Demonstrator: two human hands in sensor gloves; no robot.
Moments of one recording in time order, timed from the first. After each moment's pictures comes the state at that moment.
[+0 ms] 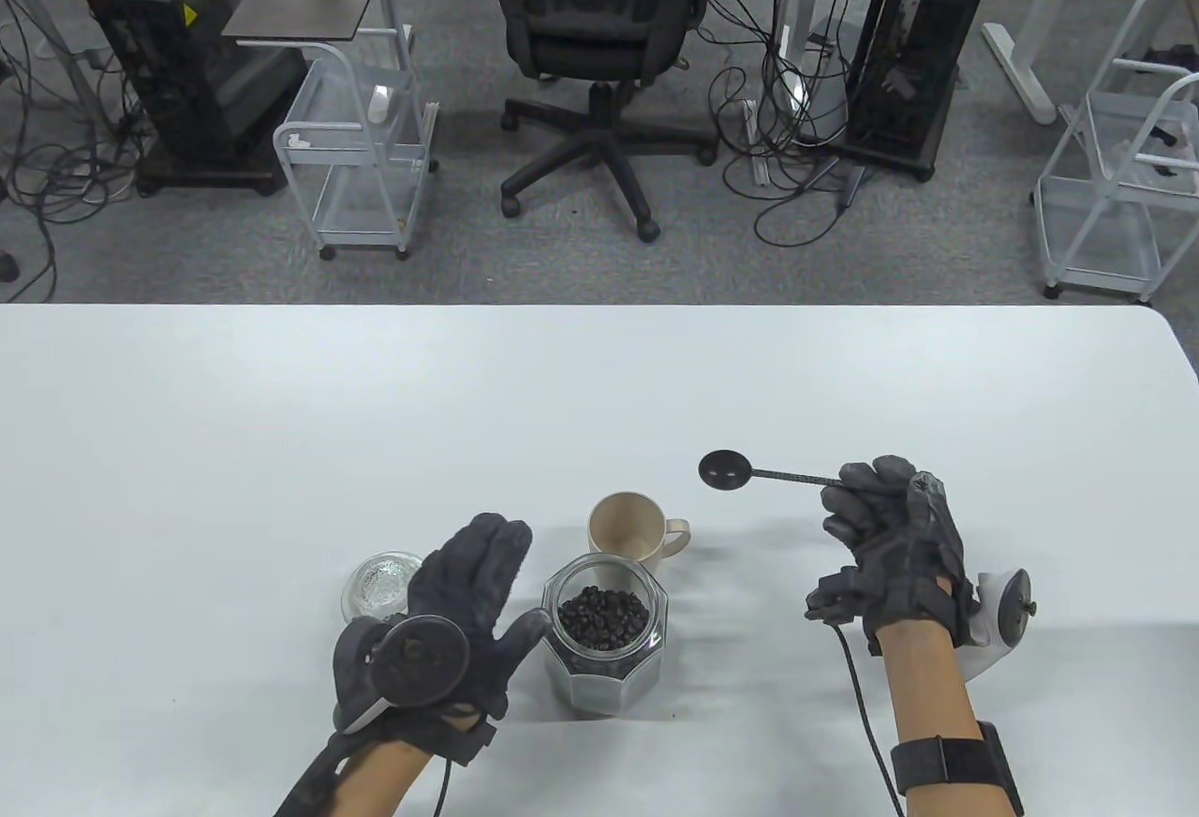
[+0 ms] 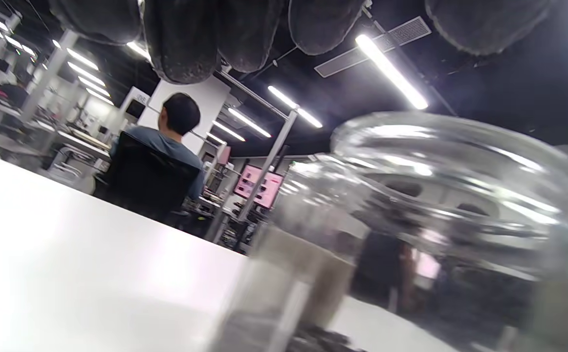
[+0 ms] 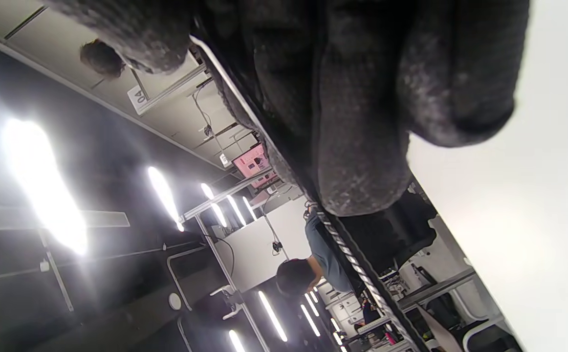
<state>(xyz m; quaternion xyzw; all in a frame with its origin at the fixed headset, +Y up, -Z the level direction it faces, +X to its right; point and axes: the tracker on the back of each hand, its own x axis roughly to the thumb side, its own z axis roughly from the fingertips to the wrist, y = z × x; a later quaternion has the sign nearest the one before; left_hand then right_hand) -0.172 -0.702 -0.254 0.12 -0.22 0.26 0.93 0.269 -0.761 -0.318 -0.14 -0.15 0.43 0.88</state>
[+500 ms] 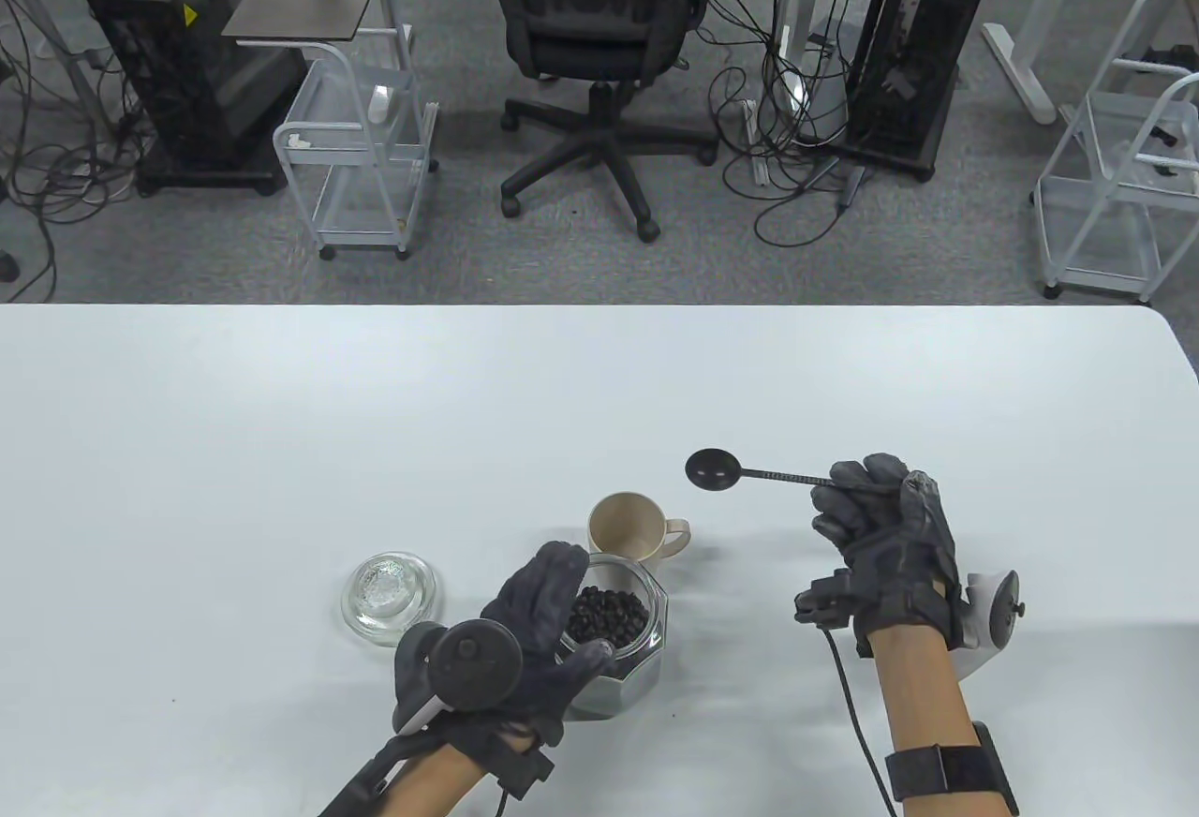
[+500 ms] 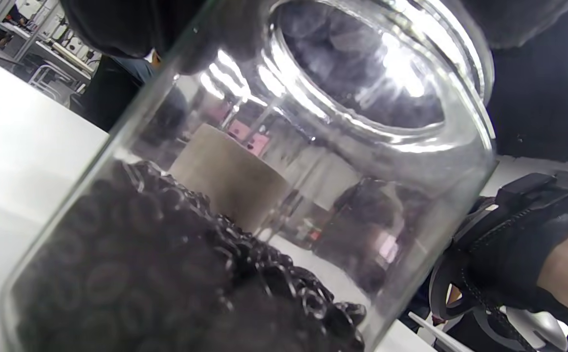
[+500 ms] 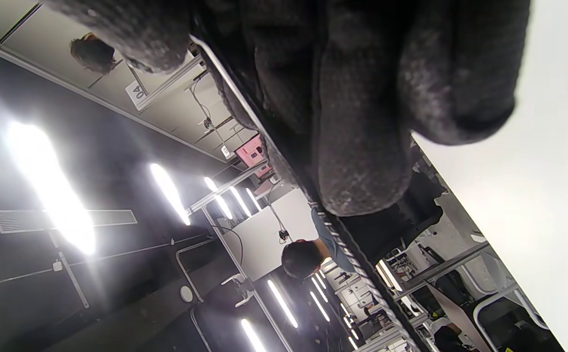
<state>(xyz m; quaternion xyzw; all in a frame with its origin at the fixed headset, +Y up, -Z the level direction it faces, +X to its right) -0.141 -0.731 -0.255 0.04 -0.24 0.34 0.91 0.254 -0.749 -0.313 -0.12 -0.14 0.42 0.89</state>
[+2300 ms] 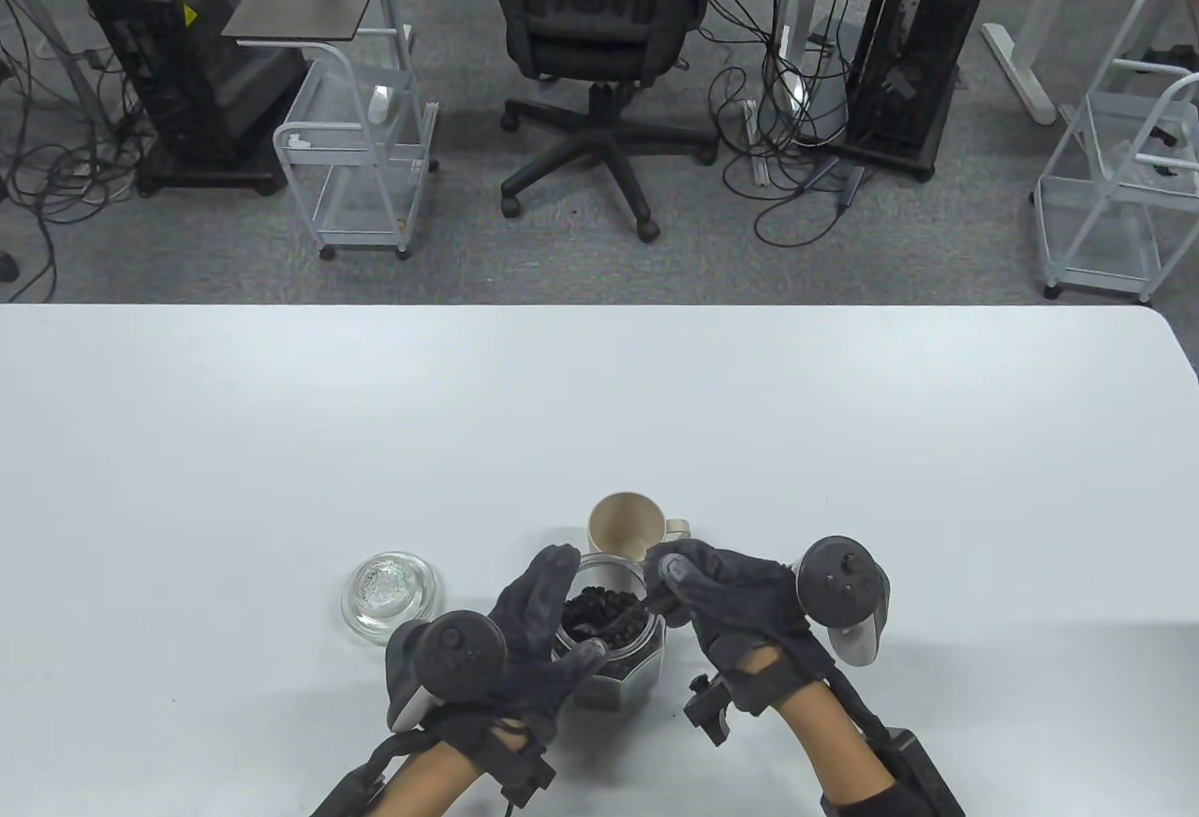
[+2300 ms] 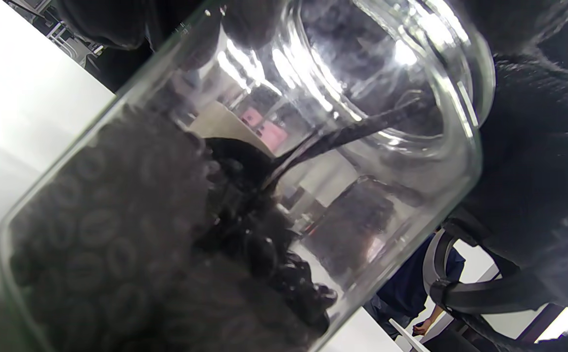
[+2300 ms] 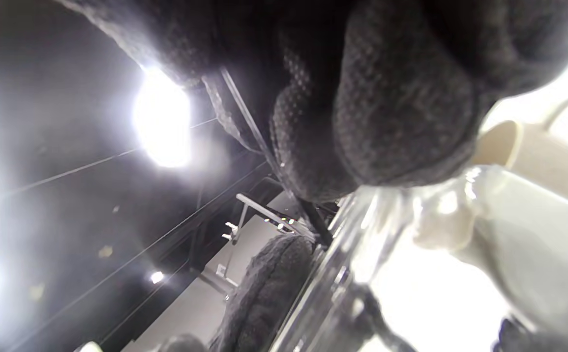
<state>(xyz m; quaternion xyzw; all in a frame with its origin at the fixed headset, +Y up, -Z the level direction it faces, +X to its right) -0.145 -0.735 -0.257 0.01 -0.23 0.38 0.90 0.125 -0.691 -0.292 0.20 -0.02 0.77 0.60</state>
